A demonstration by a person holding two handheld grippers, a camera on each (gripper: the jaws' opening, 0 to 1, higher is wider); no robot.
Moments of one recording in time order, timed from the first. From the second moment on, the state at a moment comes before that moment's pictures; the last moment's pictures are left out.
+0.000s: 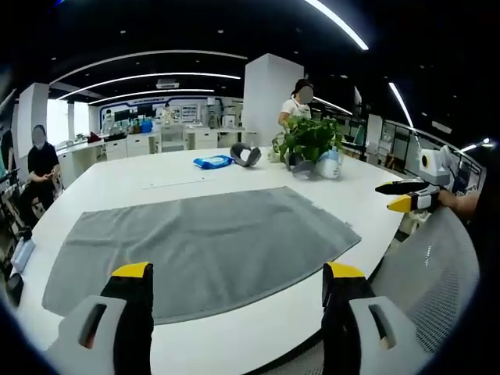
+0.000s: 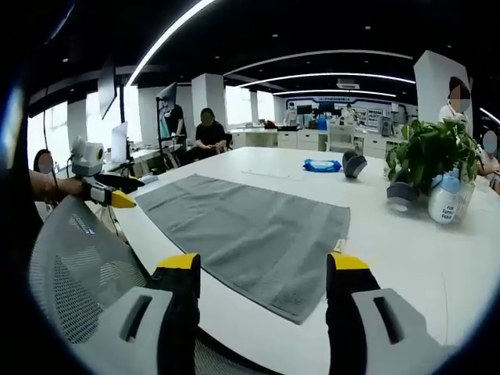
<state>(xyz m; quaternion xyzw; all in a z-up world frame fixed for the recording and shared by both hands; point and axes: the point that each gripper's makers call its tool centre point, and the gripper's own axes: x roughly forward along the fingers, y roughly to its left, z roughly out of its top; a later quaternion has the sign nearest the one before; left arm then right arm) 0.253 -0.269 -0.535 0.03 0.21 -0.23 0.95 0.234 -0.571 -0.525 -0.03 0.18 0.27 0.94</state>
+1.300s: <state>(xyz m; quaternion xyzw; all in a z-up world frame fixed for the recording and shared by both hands) 0.250 -0.272 -0.539 0.03 0.22 -0.24 0.94 0.231 -0.569 -0.532 -0.03 0.20 0.28 0.94</state>
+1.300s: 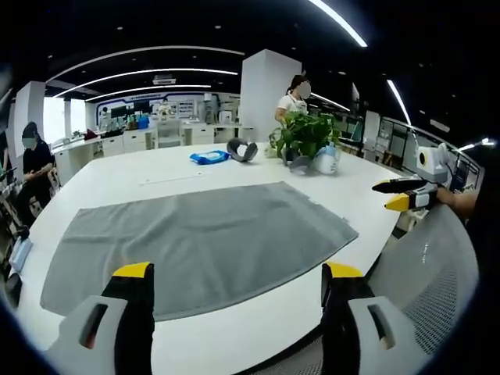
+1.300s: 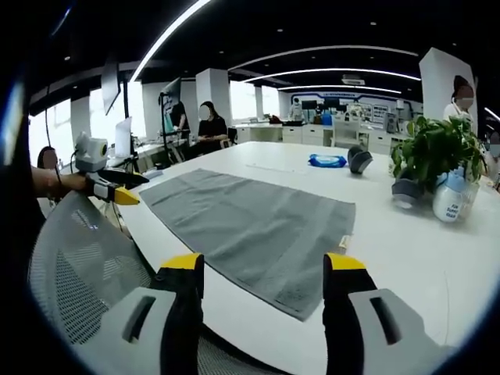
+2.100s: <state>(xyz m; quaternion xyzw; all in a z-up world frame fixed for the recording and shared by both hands) 0.258 -0.285 -0.510 0.03 0.18 -0.26 0.95 0.234 -0.568 -0.522 -0.16 0.18 0.28 0.93</state>
